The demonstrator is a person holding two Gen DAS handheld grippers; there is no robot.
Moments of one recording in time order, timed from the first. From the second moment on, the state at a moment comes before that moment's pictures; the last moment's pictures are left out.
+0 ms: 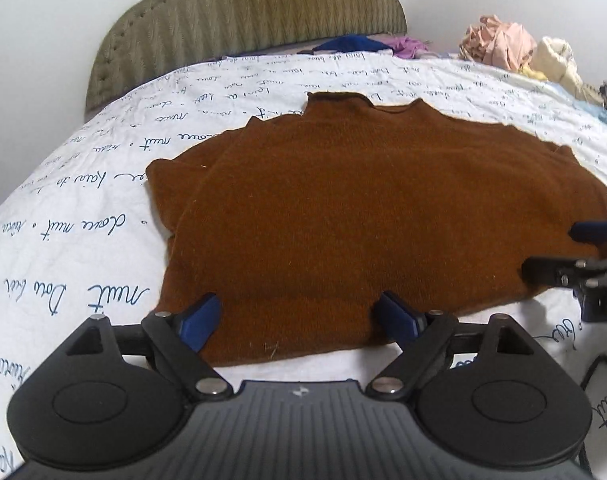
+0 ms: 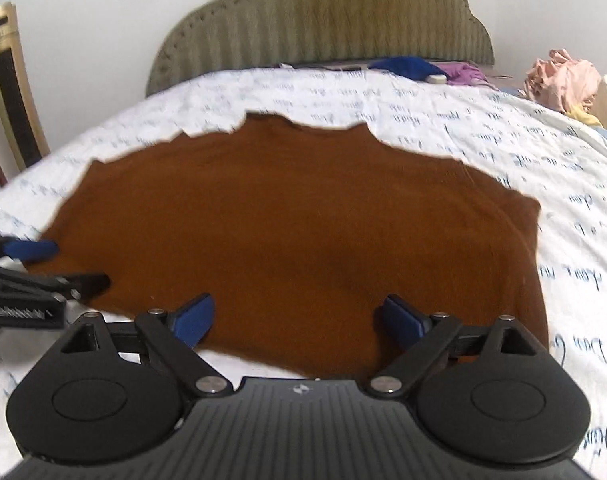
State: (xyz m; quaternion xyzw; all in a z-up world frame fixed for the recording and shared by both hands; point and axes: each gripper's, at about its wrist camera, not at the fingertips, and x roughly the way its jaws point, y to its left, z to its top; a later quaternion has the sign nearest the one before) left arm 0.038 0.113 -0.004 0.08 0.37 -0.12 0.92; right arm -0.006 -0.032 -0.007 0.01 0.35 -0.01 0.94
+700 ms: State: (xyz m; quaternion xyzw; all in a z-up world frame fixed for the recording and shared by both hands) left arm 0.029 0.113 -0.013 0.08 0.34 -0.12 0.93; right arm -0.020 -0.030 -0.022 0.00 0.33 -0.02 0.94
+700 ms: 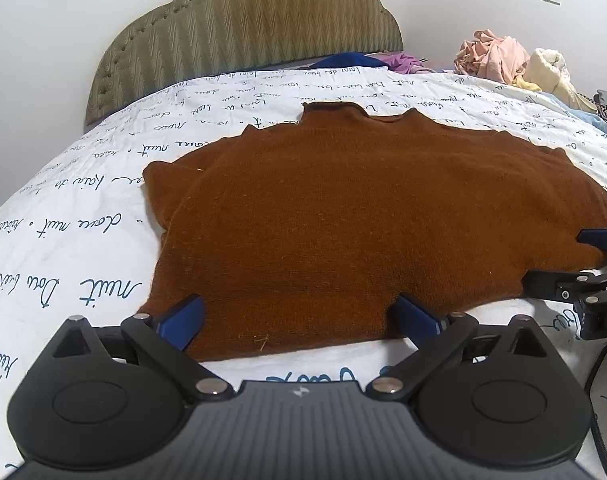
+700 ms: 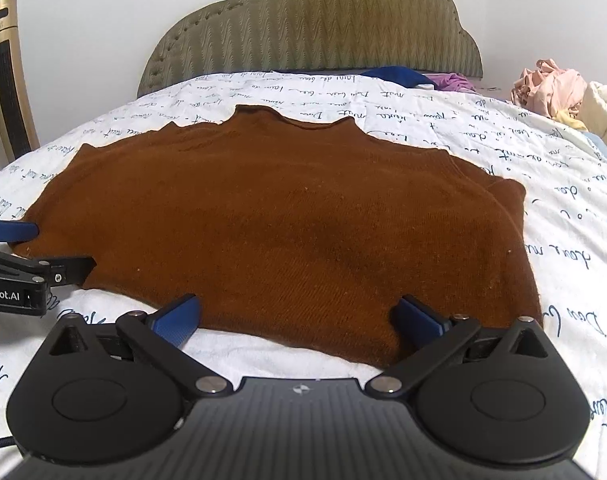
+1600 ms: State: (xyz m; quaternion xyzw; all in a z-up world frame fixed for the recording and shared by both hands) left arm 0.023 0.109 -0.013 0.09 0.33 -0.12 0.93; right arm -0.021 -0.025 -0.023 -0.01 0.33 -0.03 0.94
